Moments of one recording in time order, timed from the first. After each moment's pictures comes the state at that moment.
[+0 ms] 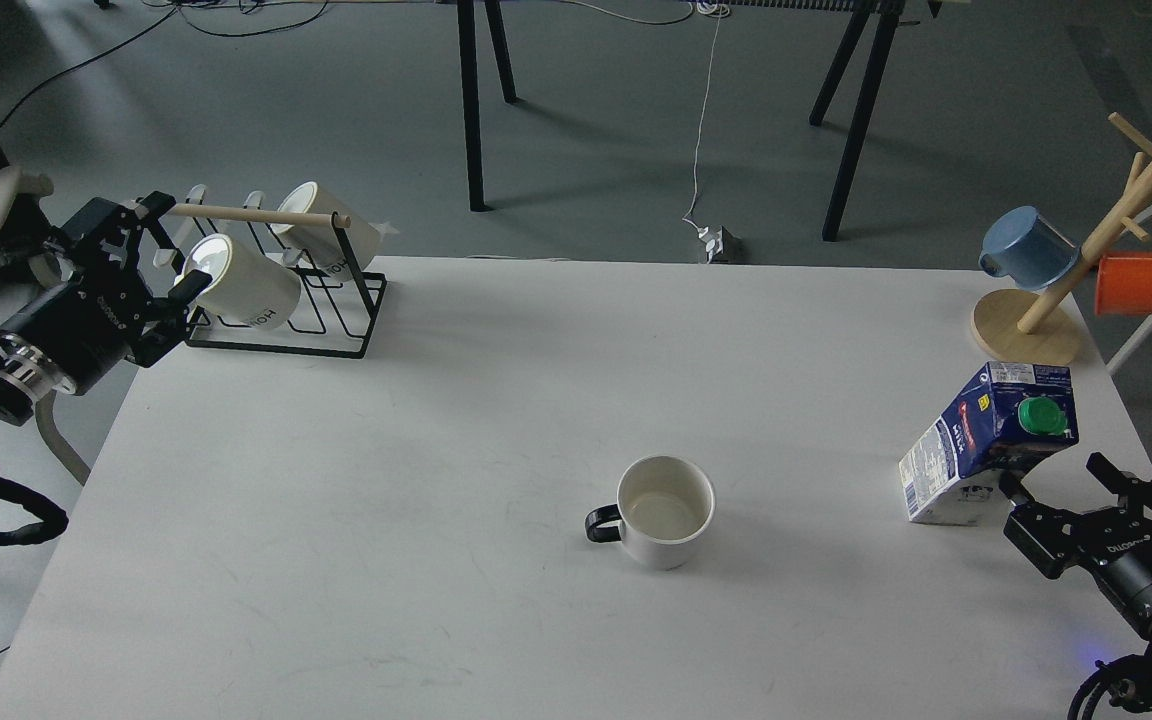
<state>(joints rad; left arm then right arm) -0.53 0.66 -0.70 -0.76 0.51 -0.49 -0.49 -0.10 -0.54 1.19 0.92 0.88 0.49 -0.39</state>
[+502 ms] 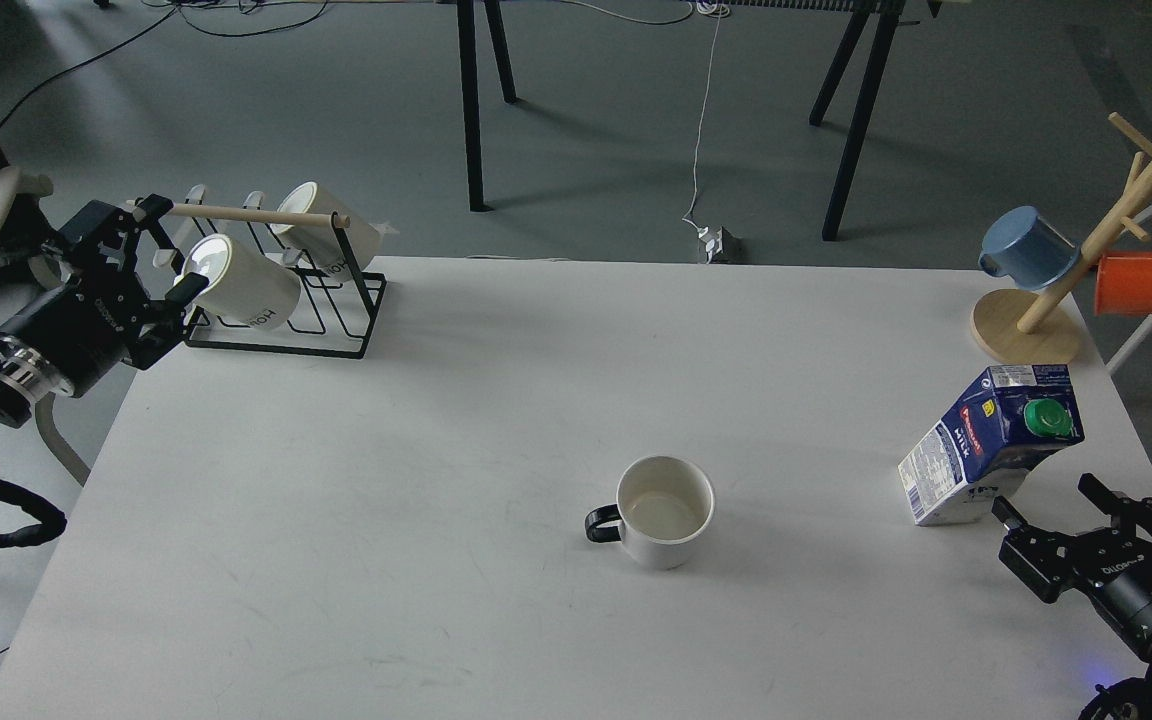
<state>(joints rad) -0.53 0.66 -0.70 -0.75 0.51 -0.49 -0.49 -0.13 -0.55 1.15 0.94 0.87 0.49 -0.40</state>
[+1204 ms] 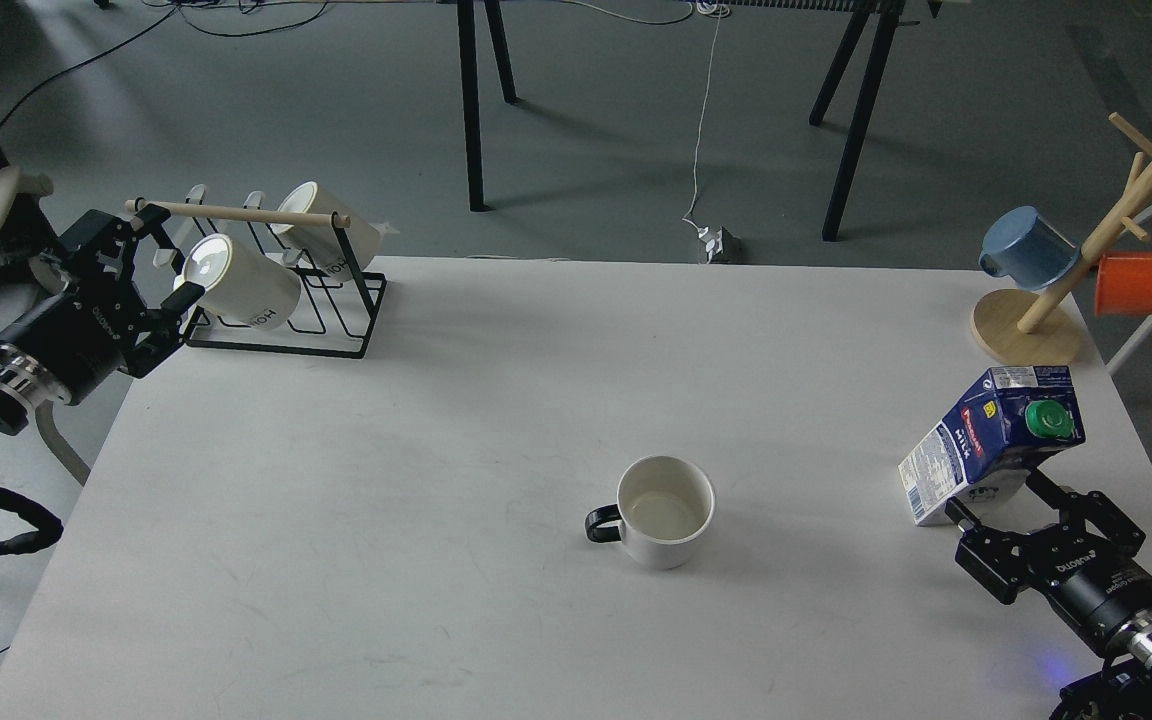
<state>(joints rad) -0.52 0.66 -0.69 -0.73 0.51 -0.49 -0.49 -0.12 -0.54 1.11 1.00 0.86 0.49 -0.40</state>
